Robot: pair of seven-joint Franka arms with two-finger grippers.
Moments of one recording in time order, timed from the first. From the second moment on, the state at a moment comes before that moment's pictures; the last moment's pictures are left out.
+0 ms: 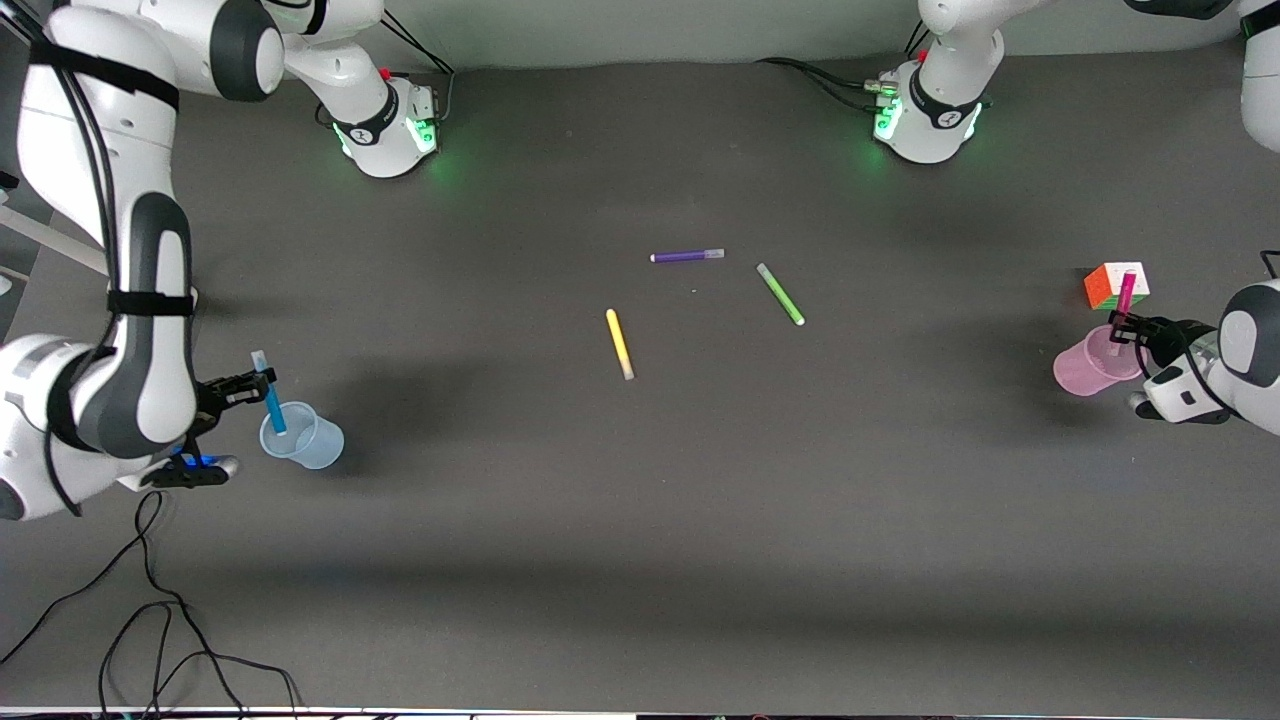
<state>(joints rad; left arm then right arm) 0.36 0.56 -0.06 -1.69 0.23 1.57 0.31 0.22 0.74 -0.49 -1.34 0.30 1.33 -0.35</state>
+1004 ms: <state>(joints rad) 0.36 0.58 -0.07 -1.66 0.23 1.57 0.31 0.19 0.83 -0.49 -1.28 0.31 1.32 -0.35</state>
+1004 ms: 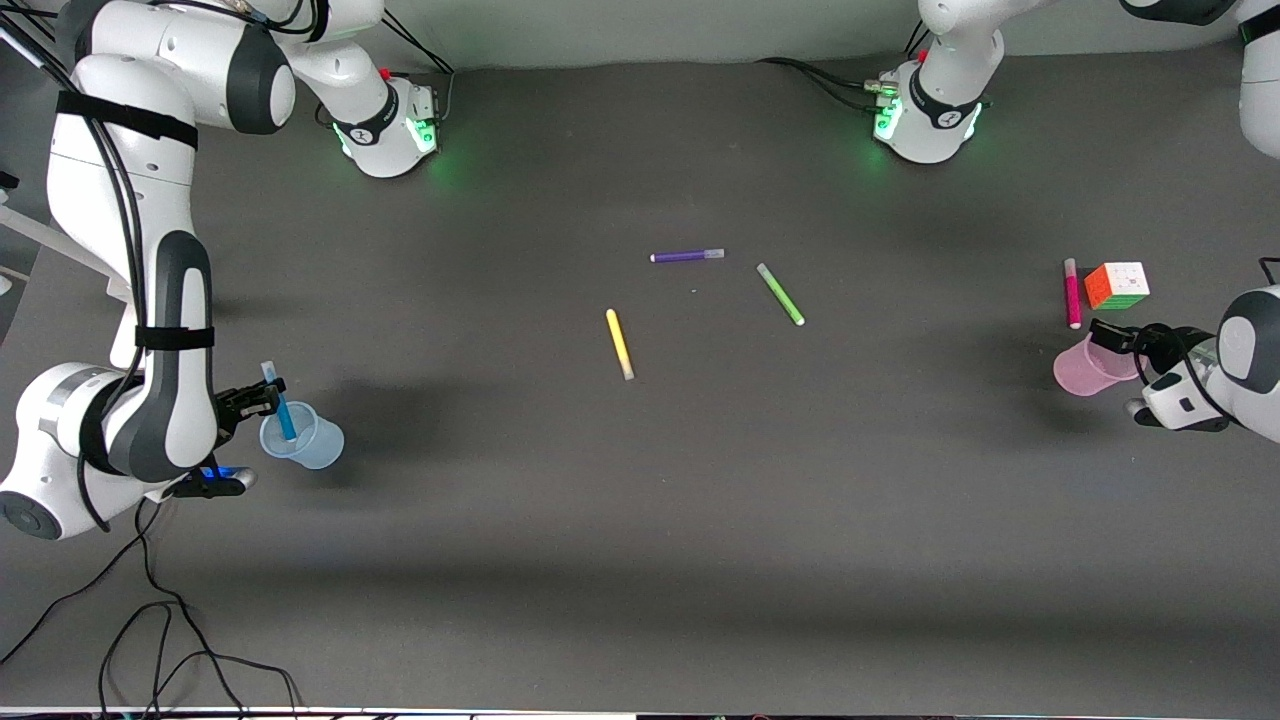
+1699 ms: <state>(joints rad) 0.40 0.48 -0.07 -1.62 0.18 1.48 0.47 0.19 0.84 -0.49 -1.26 0.31 1.32 -0.35</state>
